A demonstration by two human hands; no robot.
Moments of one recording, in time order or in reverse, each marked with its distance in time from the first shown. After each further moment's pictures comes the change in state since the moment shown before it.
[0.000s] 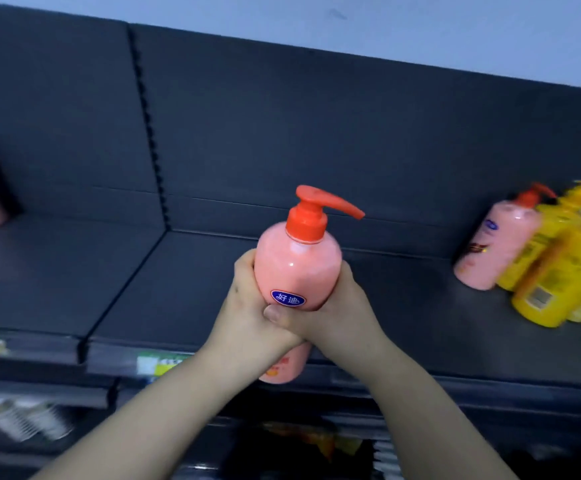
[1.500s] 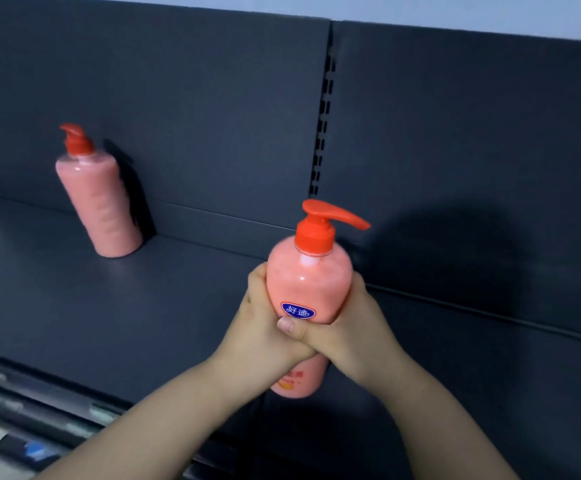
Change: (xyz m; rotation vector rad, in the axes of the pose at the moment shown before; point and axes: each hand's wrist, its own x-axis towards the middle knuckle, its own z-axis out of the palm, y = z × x) left_hand 0.120 -0.125 -0.212 0.116 0.095 -0.154; right_hand 0.177 -0.027 0.223 0.003 -0.209 -0.043
